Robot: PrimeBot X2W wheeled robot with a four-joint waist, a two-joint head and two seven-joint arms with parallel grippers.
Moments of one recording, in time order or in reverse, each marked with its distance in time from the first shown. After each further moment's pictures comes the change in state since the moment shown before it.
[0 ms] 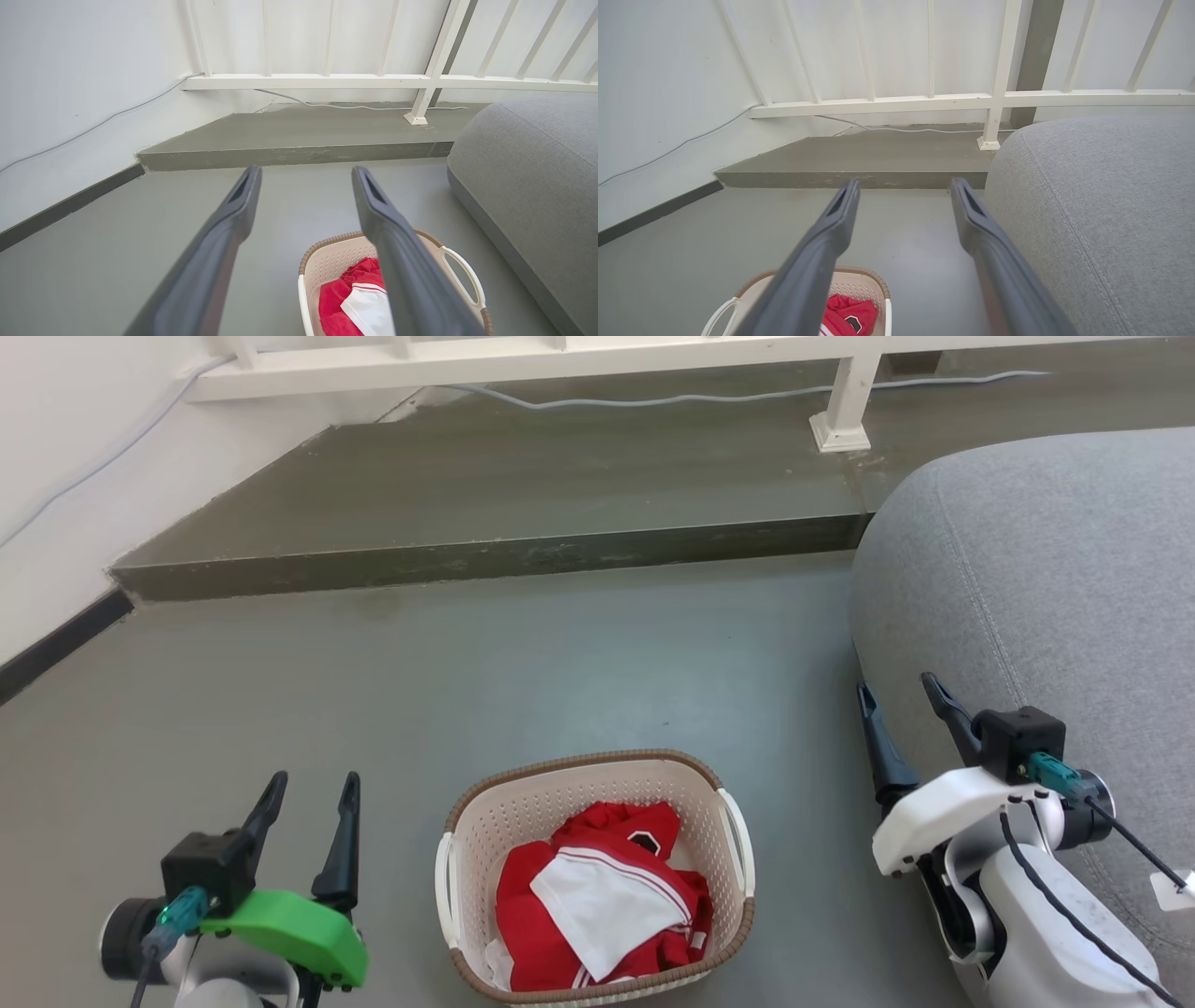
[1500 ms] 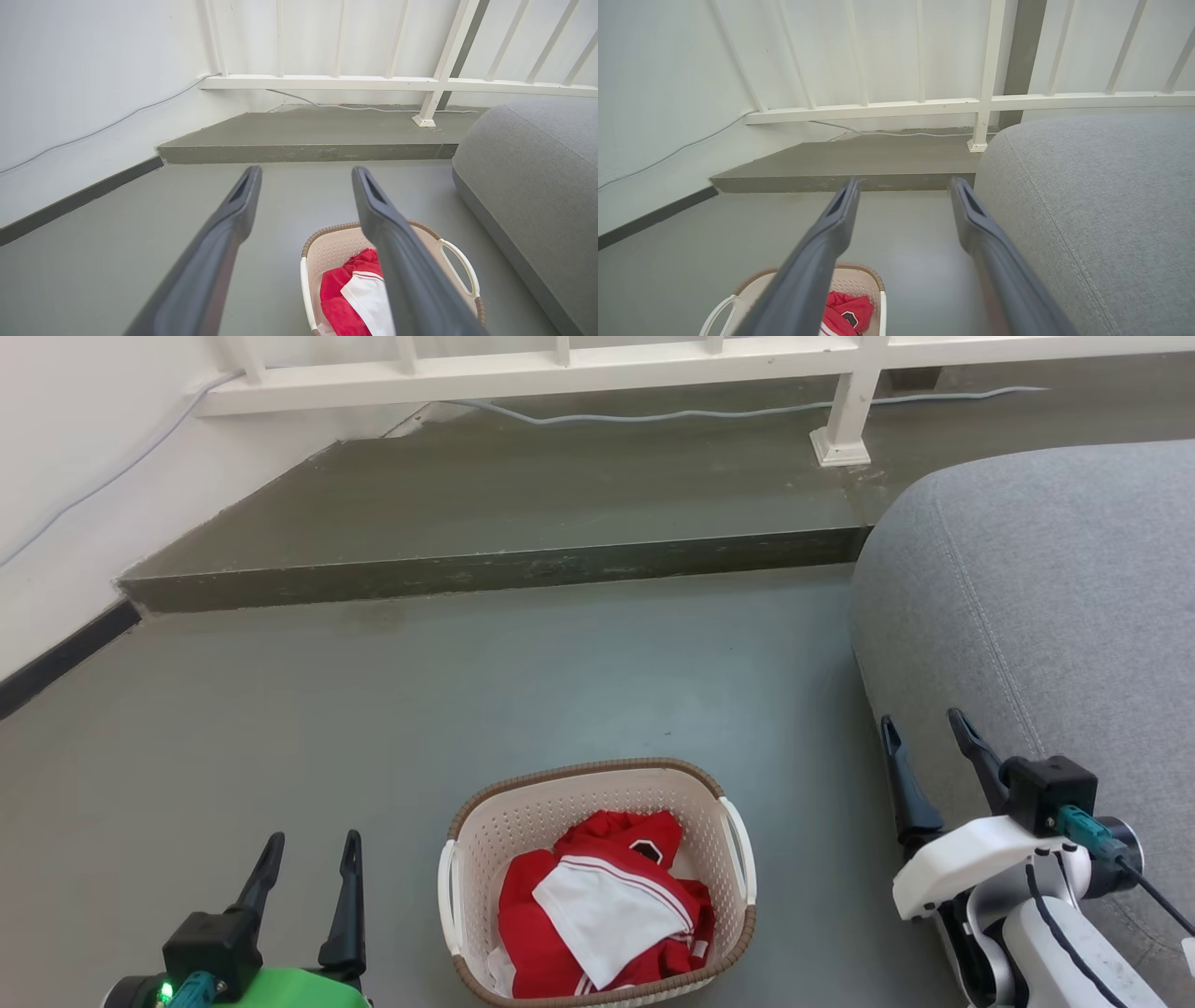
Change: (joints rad) left arm 0.255 -0.102 0.190 -0.221 0.198 0.004 0.070; right arm 0.164 0.013 -0.109 -0.161 -0.082 0.000 0.022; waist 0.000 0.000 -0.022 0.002
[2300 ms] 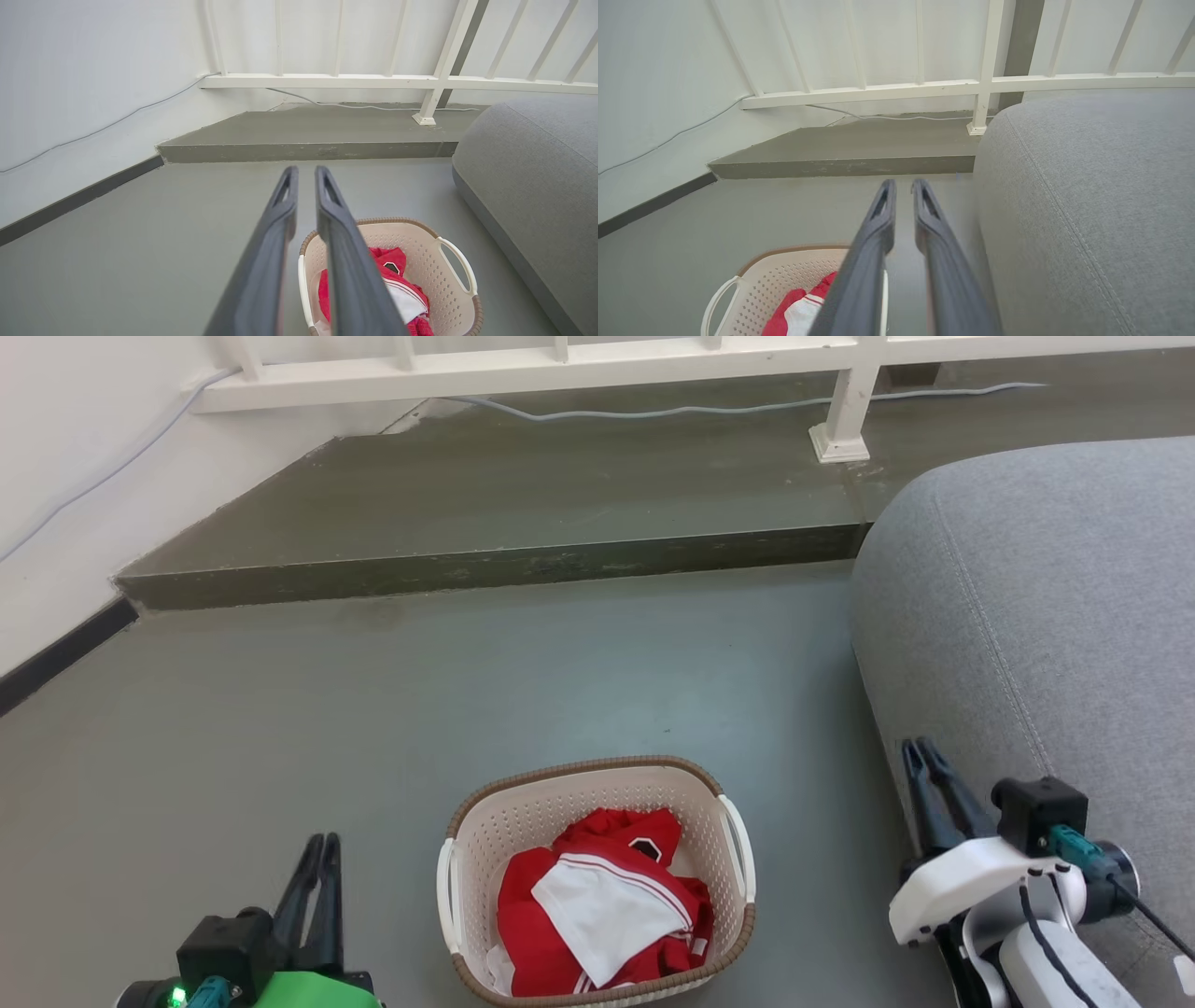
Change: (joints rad) left arm 0.024 -0.042 0.025 -0.037 0.059 0.000 0.033; right arm 0.047 0.025 -0.024 -0.026 -0.033 0.002 0.039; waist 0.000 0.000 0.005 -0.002
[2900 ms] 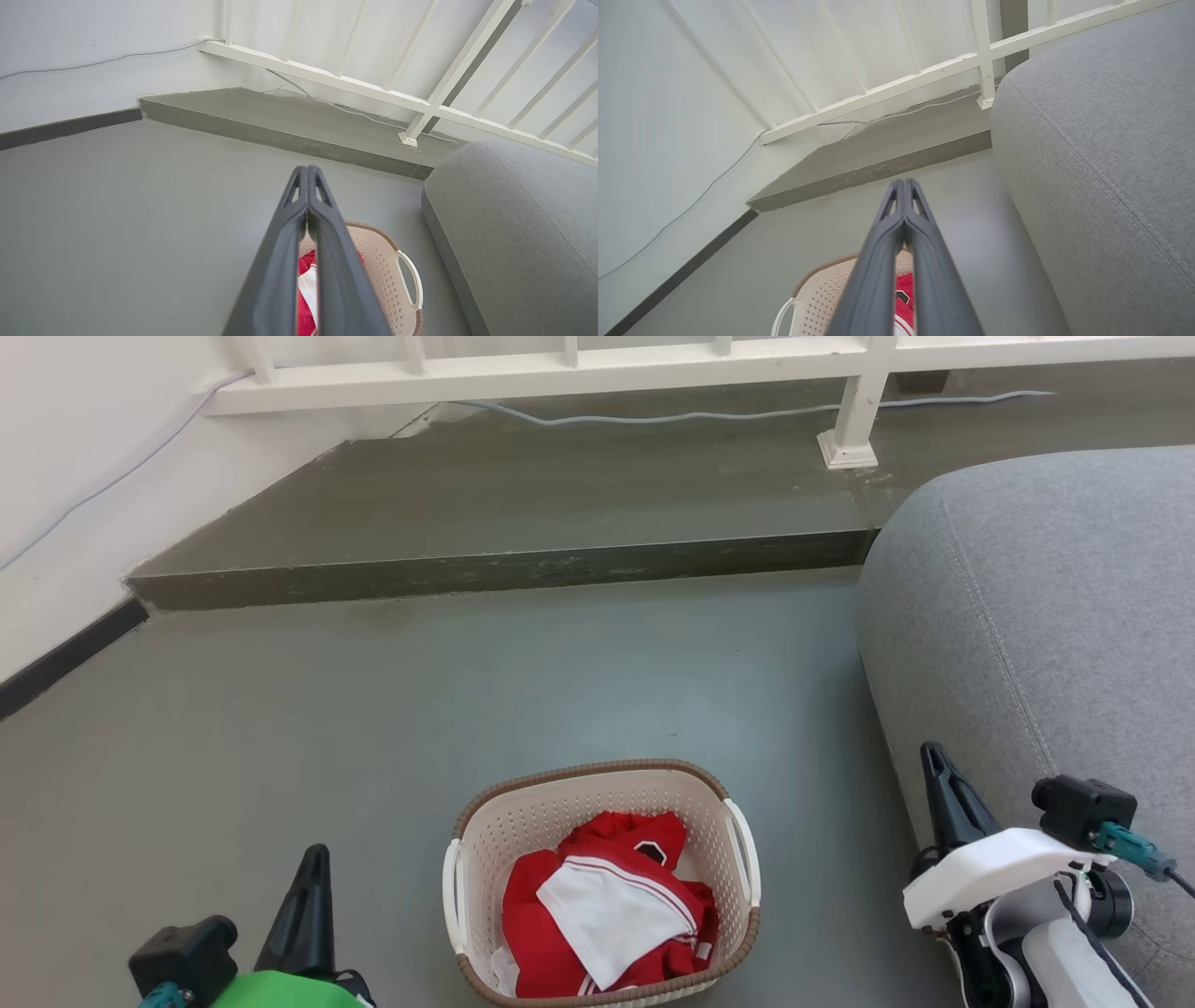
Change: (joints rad) left arm 0.021 -0.022 0.018 -0.016 -0.219 -0.019 0.005; right arm 0.018 0.022 -0.046 -0.011 0.221 0.036 0.025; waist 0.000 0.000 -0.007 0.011
